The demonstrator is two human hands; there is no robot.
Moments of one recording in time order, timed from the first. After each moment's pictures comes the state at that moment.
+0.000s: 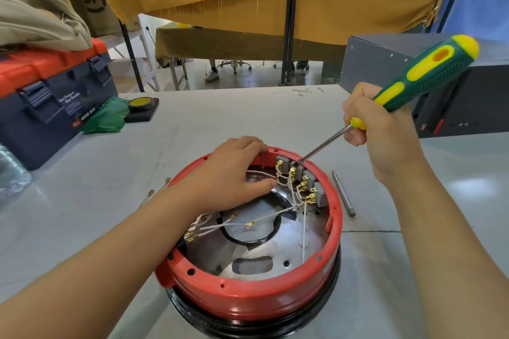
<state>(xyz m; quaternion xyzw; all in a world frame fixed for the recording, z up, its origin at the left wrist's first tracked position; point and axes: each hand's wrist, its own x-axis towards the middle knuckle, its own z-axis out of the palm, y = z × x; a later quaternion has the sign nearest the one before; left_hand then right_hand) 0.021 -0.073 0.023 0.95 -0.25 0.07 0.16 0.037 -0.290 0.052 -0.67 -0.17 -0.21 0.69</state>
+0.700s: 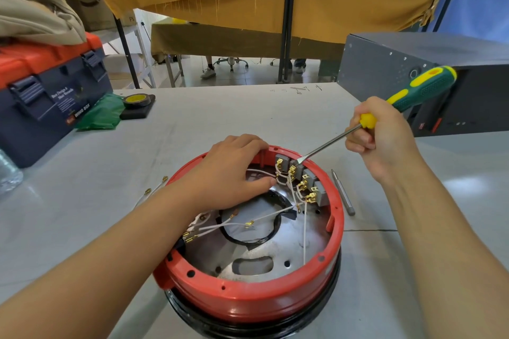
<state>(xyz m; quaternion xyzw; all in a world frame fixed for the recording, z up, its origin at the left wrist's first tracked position) 0.023 -0.072 0.022 0.95 -0.25 0.08 0.15 0.062 -0.304 0.033 -0.60 -0.01 -0.12 0.79</state>
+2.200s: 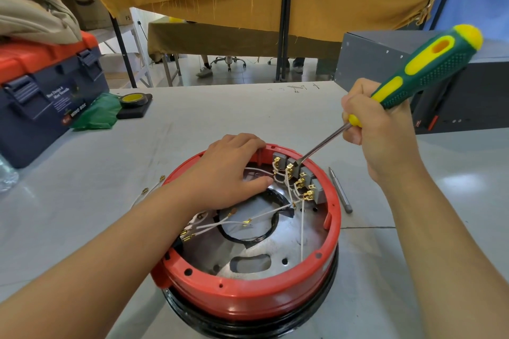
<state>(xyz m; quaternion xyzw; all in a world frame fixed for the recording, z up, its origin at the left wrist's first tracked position) 0.023 -0.072 0.020 0.95 -0.25 0.08 0.13 0.030 -0.284 0.051 -0.67 -0.17 -0.24 0.68</state>
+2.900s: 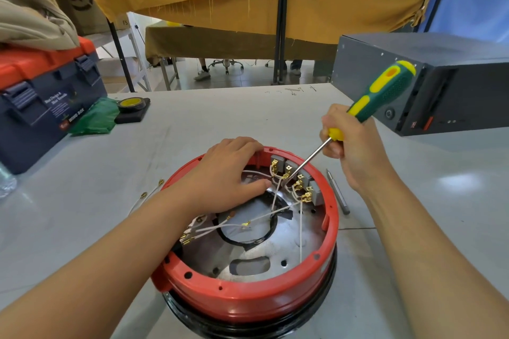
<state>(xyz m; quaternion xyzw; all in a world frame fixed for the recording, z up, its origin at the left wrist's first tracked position) 0.021 -0.072 0.021 0.95 -0.25 0.07 0.15 0.048 -0.279 0.030 -0.64 -0.11 -0.14 0.75</state>
